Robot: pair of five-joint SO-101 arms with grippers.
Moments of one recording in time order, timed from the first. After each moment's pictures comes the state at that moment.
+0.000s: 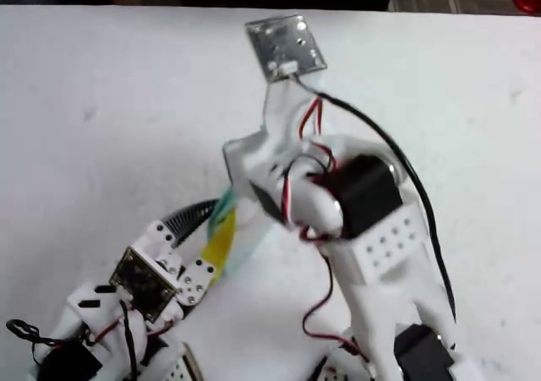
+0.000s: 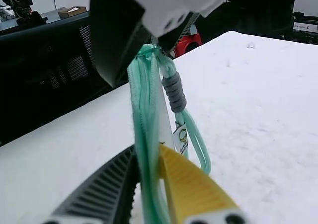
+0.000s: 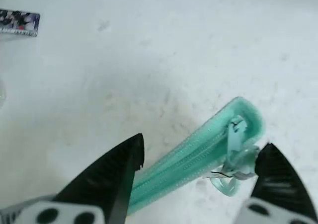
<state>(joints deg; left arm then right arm) 32.9 -104.6 64.6 63.1 -6.6 -36.0 -17.9 -22.1 97.2 -13.5</state>
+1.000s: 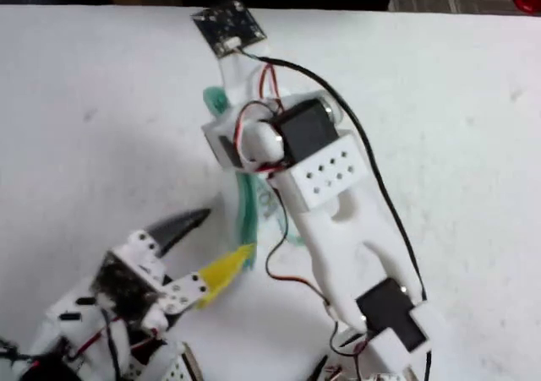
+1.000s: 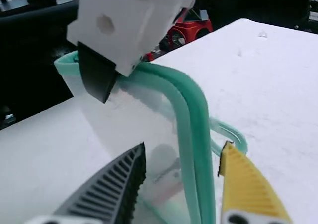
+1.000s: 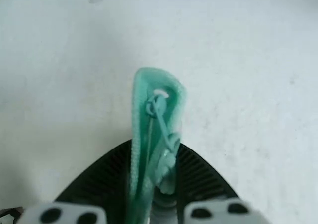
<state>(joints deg) 29.5 -104.6 57.5 73.2 -5.8 -36.7 1.8 -32.1 93.5 -0.4</state>
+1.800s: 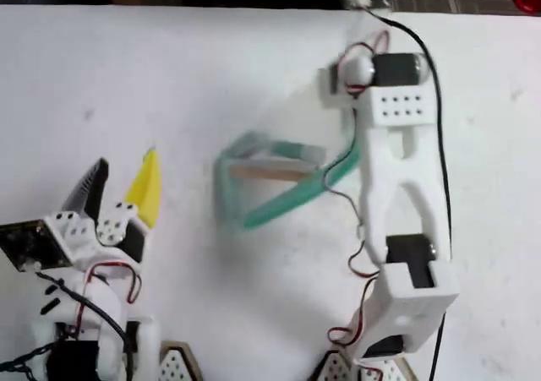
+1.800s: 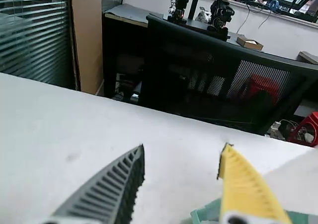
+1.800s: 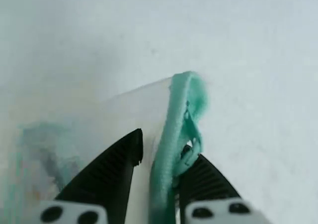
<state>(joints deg) -7.4 -104.6 67.9 54.2 14.8 -7.4 15.2 -20.7 79.5 6.2</state>
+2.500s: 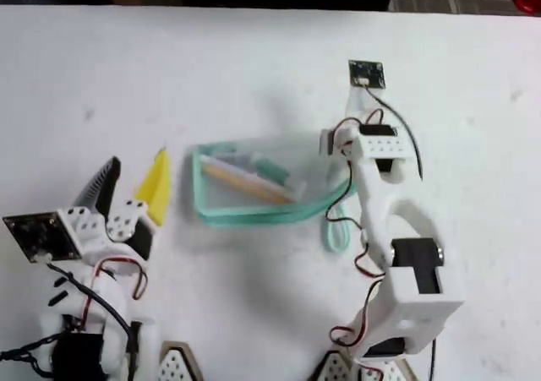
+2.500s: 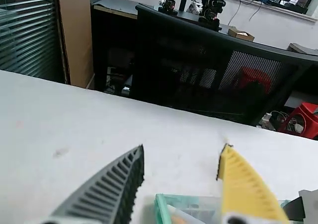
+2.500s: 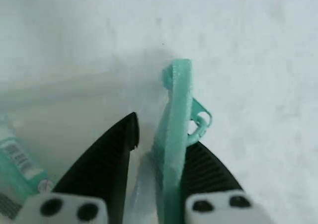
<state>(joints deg) -5.0 -104.6 70.9 52.5 14.8 -6.5 12.9 19.6 44.0 -2.7</state>
